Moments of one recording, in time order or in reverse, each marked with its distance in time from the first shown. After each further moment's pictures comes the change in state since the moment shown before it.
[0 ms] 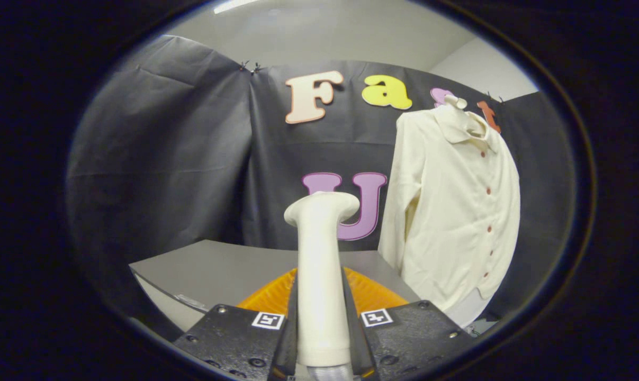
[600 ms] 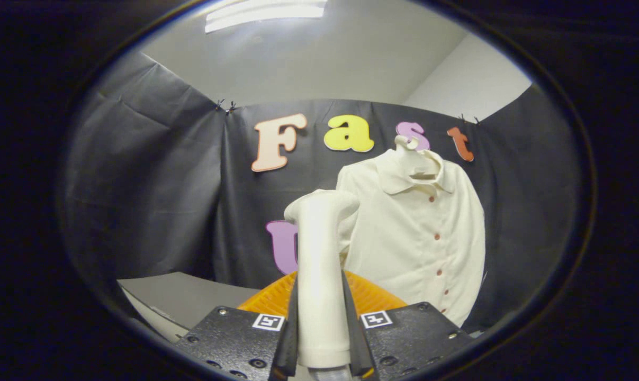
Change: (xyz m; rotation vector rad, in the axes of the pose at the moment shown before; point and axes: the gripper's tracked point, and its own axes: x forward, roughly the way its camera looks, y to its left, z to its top) arm -0.016 -0.120 0.072 0.015 -0.213 -0.101
